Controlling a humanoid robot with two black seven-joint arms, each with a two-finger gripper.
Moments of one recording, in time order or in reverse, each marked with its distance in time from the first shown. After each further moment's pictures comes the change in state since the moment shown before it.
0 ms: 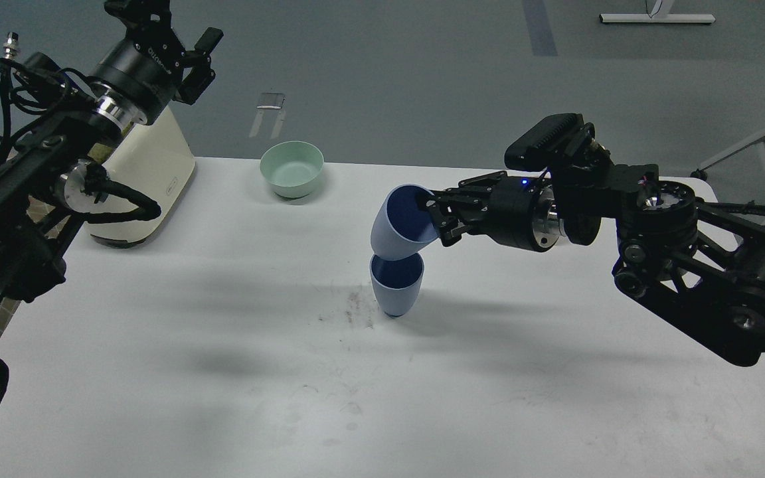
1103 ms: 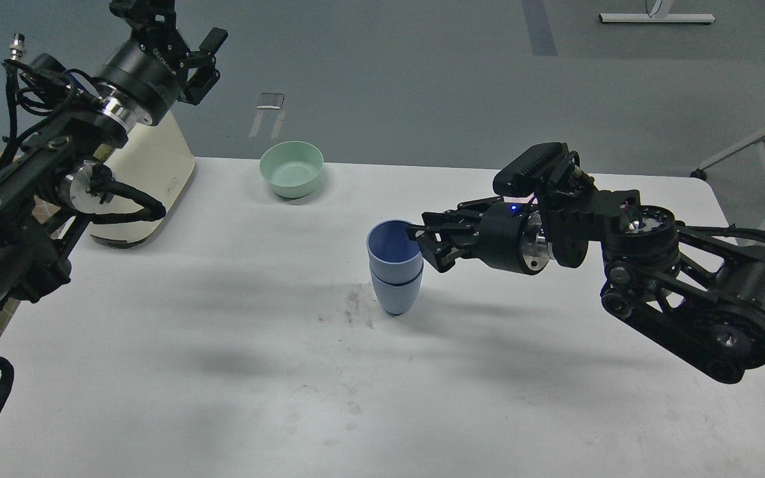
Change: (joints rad) left arm -0.001 -0.011 0.000 0.000 0.002 0.003 -0.003; right arm -0.047 0.033 -0.007 -0.011 -0.005 0.000 -0.009
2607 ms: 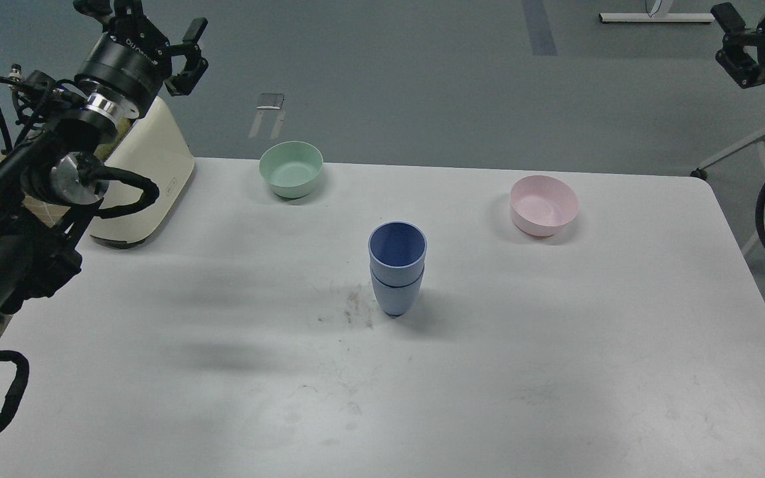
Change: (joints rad) left arm -0.002 -0.041 -0.082 0.085 -0.244 -0.062 0.042; right arm -0.082 0.011 1.024 -0.647 1.039 0.000 0.011
